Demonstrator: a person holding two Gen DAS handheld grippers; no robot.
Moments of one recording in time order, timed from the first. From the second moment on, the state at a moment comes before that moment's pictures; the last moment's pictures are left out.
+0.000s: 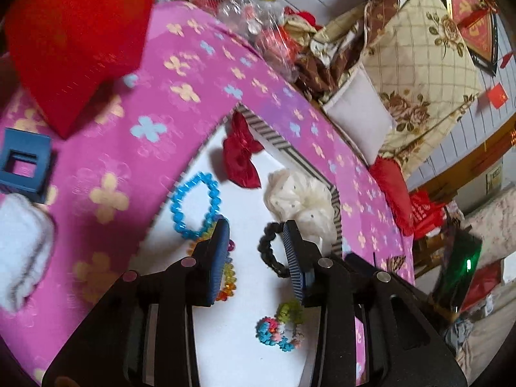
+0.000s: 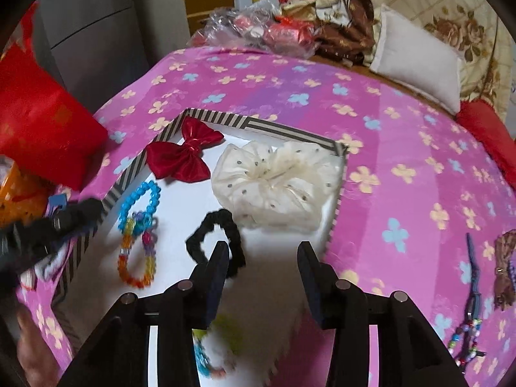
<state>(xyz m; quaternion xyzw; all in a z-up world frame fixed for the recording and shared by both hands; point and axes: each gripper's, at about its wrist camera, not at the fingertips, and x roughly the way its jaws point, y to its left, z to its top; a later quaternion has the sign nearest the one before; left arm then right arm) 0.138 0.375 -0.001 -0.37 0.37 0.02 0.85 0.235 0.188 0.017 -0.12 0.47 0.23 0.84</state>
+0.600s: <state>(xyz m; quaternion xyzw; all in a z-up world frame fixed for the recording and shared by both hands) 0.121 0.394 0.003 -0.34 0.35 0.12 0.87 0.188 0.286 -0.025 -0.25 0.45 0.27 0.81</state>
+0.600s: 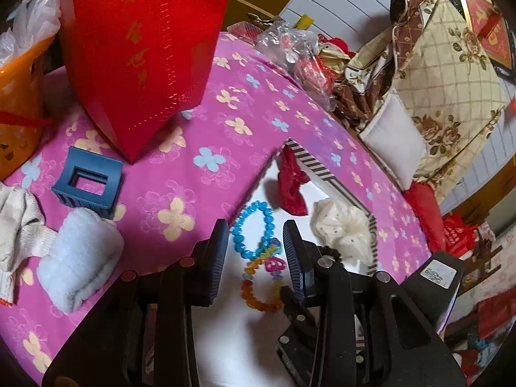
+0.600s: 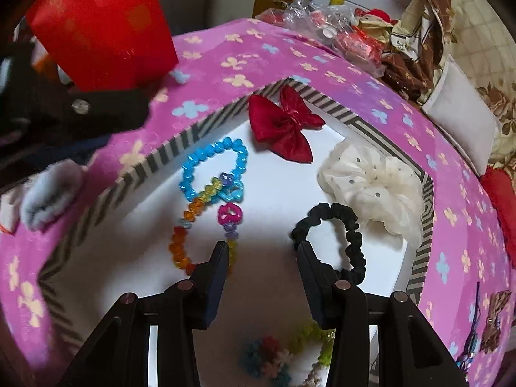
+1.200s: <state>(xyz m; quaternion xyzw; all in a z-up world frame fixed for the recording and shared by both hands) 0.114 0.392 0.007 -0.34 0.34 0.14 0.86 0.205 0.220 0.019 -0.20 0.45 0.25 0.83</state>
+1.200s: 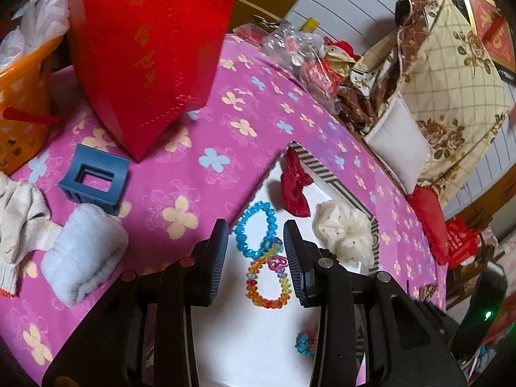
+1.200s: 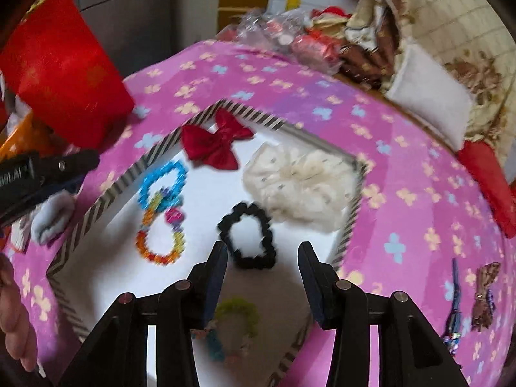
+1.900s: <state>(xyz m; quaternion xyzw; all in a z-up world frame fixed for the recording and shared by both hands) 0.106 0.410 0.006 -0.38 0.33 0.14 0.85 0.216 0.272 -0.013 -0.30 0.41 0.23 0.83</state>
